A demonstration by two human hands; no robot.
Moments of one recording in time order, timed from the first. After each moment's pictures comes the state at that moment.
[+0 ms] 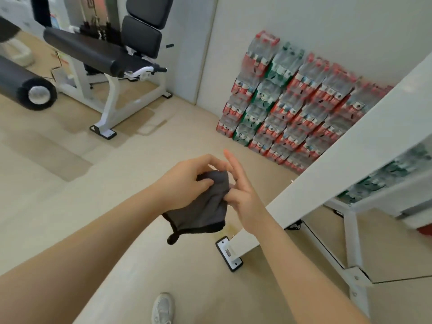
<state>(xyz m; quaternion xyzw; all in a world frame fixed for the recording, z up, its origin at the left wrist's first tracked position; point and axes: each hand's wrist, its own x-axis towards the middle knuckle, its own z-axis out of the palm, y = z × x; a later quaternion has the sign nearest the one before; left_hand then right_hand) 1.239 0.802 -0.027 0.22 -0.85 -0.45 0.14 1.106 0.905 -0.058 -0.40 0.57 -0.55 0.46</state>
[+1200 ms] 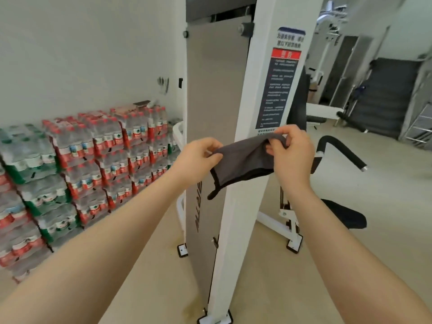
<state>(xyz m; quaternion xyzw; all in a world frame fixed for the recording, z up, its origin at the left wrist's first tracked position) 0.871 0.692 0.168 -0.34 -0.82 -0.46 0.03 0.950 0.859 0.175 0.14 0.78 -0.36 -0.49</state>
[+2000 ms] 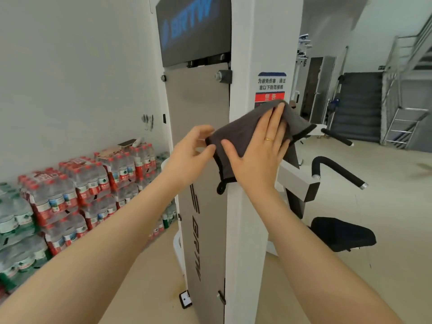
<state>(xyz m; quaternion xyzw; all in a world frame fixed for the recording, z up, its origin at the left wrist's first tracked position) 0.798 0.727 0.232 -0.42 -0.75 -0.50 0.10 0.856 0.854 0.213 0.19 0.81 -0.13 -0.54</state>
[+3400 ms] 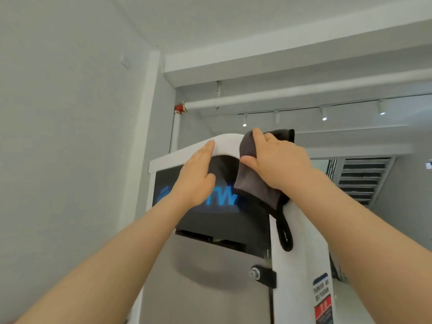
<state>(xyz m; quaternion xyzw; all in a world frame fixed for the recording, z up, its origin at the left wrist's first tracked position) 0.650 0.766 0.482 -0.54 -0.62 -0.44 0.35 0.811 0.847 0.519 0.25 0.82 0.25 -0.46</state>
